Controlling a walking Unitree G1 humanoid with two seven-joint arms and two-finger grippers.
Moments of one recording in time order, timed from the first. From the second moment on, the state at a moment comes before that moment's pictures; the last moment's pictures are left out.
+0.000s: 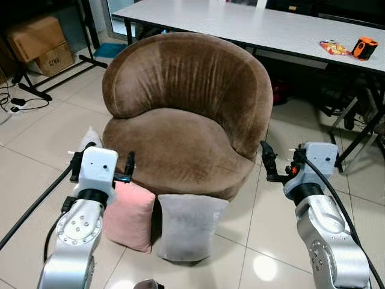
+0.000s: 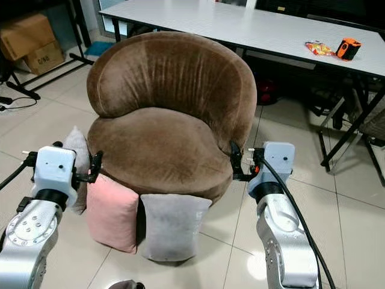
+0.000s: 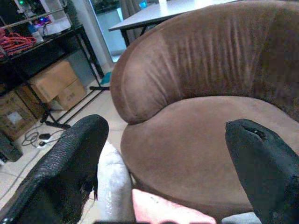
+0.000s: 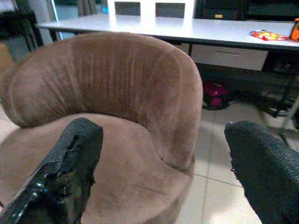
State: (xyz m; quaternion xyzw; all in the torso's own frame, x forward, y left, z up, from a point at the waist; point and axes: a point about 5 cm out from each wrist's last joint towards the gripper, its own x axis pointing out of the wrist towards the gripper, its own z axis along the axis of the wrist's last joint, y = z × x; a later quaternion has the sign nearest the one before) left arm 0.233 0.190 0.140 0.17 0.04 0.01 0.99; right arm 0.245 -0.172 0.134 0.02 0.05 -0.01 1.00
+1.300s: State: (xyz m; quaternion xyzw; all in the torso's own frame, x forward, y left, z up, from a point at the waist) left arm 0.233 0.190 0.142 0.10 0.04 -0.02 0.99; right arm 0.240 -0.168 0.144 0.03 0.03 -0.01 1.00
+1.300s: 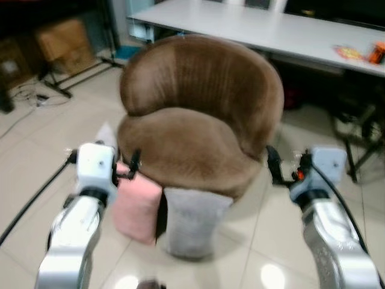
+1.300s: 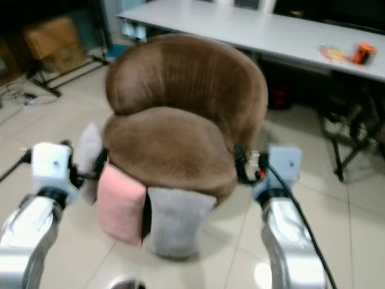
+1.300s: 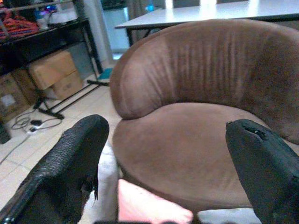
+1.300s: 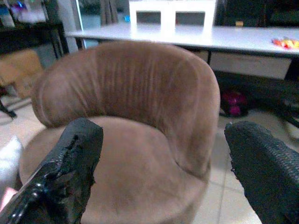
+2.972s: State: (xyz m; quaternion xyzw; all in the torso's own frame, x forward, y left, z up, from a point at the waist) left arm 0.231 0.188 0.146 0.13 0.01 0.00 0.99; right arm 0.246 -0.170 0.133 0.02 0.05 0.01 1.00
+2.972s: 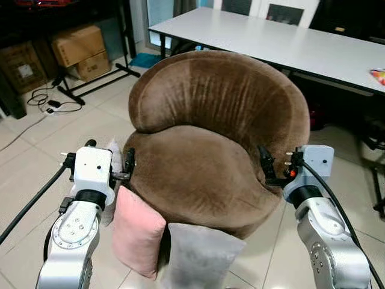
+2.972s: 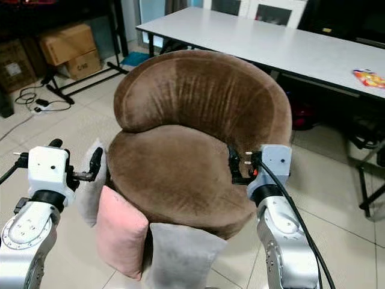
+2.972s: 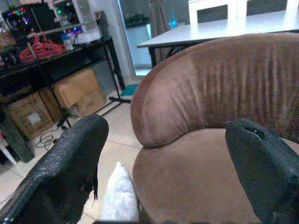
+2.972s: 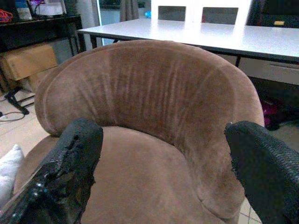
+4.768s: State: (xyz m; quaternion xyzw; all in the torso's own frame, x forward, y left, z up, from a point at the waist) left arm 0.230 0.198 0.135 0.11 0.03 -0.01 0.99; right arm 0.253 -0.184 0.131 -0.03 0.04 -0.04 1.00
